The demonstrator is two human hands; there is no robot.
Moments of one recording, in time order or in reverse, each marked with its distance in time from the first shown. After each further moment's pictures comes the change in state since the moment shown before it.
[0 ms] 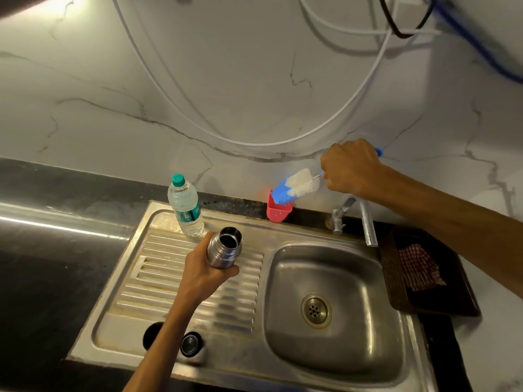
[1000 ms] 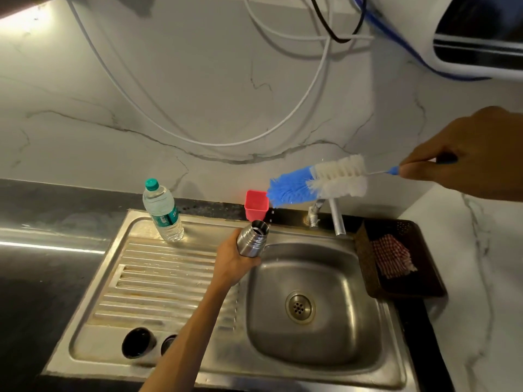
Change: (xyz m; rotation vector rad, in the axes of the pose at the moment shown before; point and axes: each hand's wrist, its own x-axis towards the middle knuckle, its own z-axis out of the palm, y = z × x) left_hand 0.021 0.021 0.109 0.039 -0.091 0.008; right_hand -0.201 0.131 -0.024 0.692 0.033 0.214
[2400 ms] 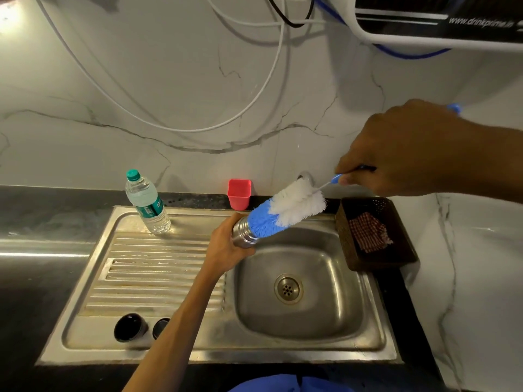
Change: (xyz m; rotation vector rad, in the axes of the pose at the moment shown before) left_hand -0.033 0.026 0.010 0.047 -0.058 0.310; right_hand -0.043 -0.040 0.011 -0.472 -0.054 -0.395
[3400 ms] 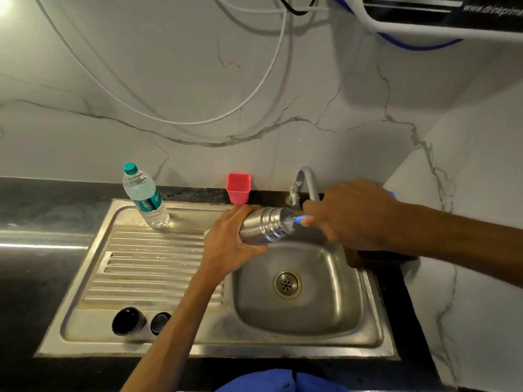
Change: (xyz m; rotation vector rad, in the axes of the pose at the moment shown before) left_hand -0.011 0.041 -0.008 0.227 0.051 0.184; right_hand 0.023 -0.056 0.077 -0.022 -0.085 -0.057
